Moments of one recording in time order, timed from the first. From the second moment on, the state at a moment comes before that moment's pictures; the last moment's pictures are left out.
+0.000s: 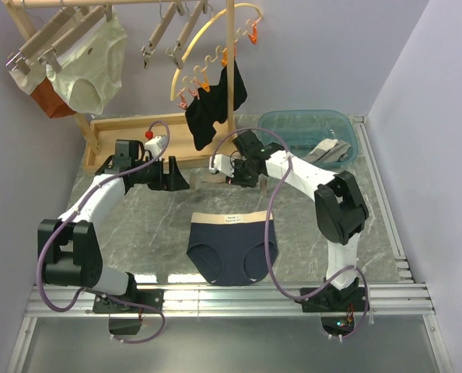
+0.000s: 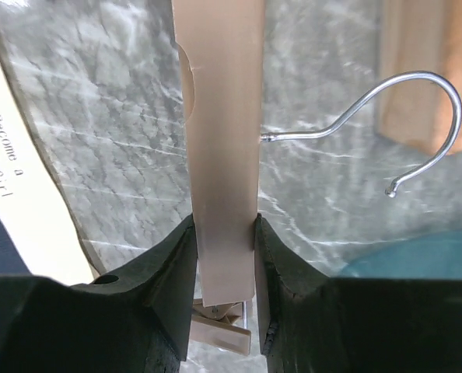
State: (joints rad) left arm -0.08 1.43 0.98 -0.40 0.68 -0.09; right arm 0.61 1.95 1.52 -0.67 -0.17 -0.91
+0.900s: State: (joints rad) left arm -0.01 1.56 1.02 -0.51 1.01 -0.03; right arm 0.70 1.67 1.32 -0.65 -0.20 -1.04
